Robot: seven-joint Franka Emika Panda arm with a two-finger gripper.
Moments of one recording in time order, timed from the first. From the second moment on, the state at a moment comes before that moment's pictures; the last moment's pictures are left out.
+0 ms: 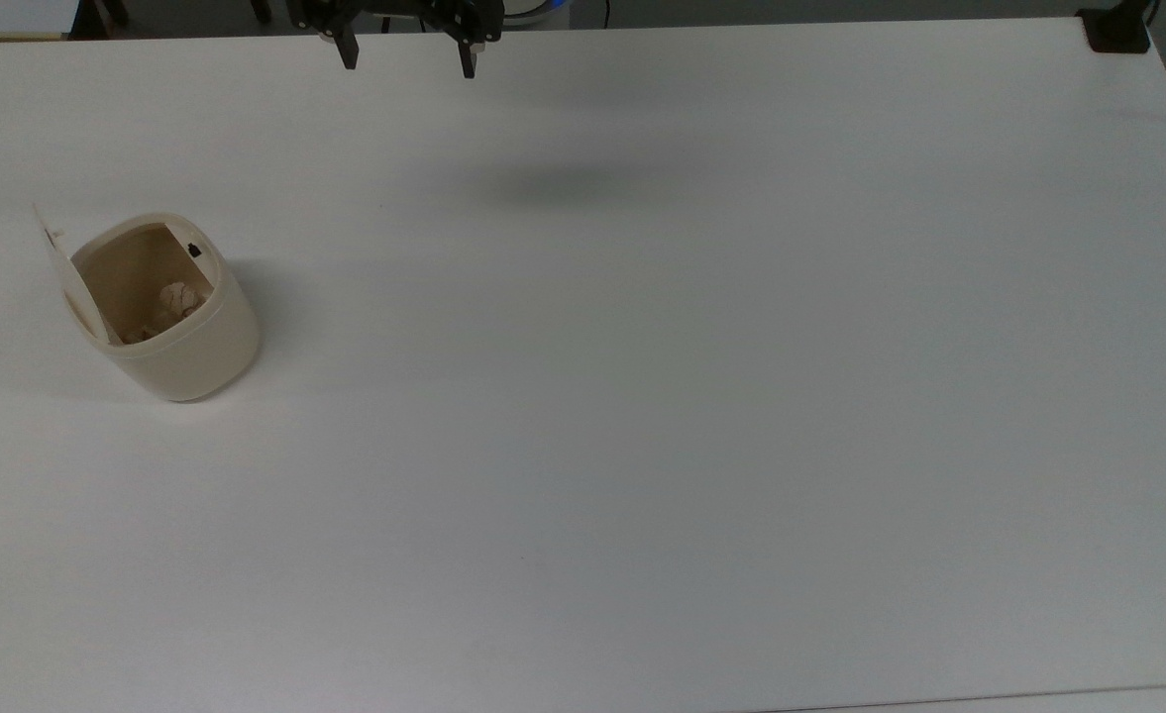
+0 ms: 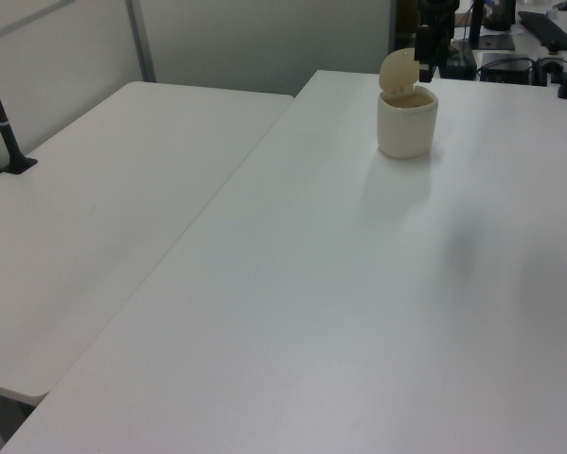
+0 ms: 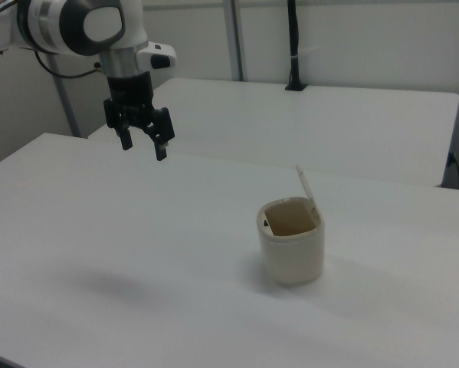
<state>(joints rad) 0.02 0.05 -0.06 -1.59 0.02 1.60 0.03</state>
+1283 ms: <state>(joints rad) -0.05 0.05 -0.06 -1.59 0.02 1.62 0.00</state>
